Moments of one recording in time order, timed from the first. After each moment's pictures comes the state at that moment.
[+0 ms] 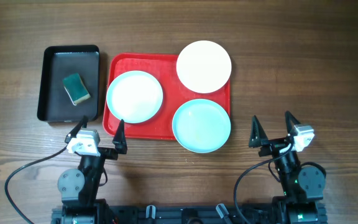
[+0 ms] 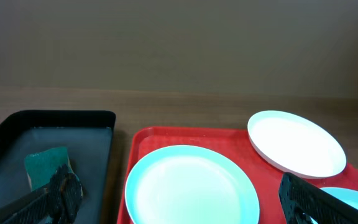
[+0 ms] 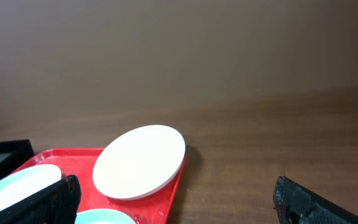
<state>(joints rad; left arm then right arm) 0.03 0.01 0.01 -0.06 0.18 -0.10 0.05 0.02 0.01 0.02 -0.15 0.20</state>
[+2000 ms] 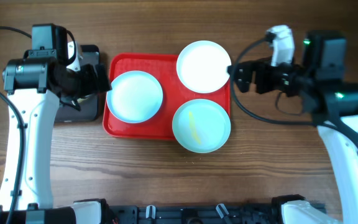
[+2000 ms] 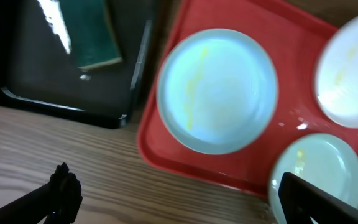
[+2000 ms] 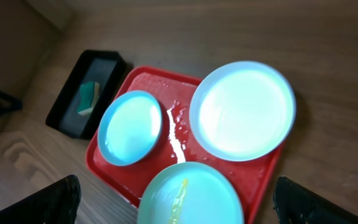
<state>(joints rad) 0.03 1.48 1.52 -1.28 0.06 -0.28 0.11 1.30 1.32 -0.79 -0.54 0.09</state>
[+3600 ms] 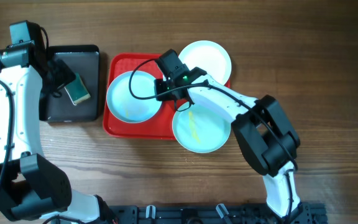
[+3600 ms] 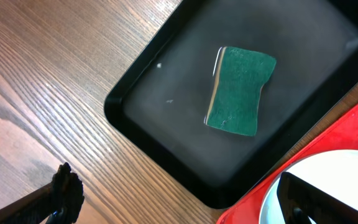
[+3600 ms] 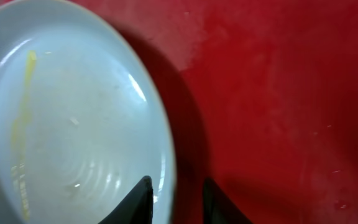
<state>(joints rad) 0.24 1.69 1.52 -1.15 -0.23 -0.45 0.67 2.15 1.51 -0.45 -0.11 0.52</state>
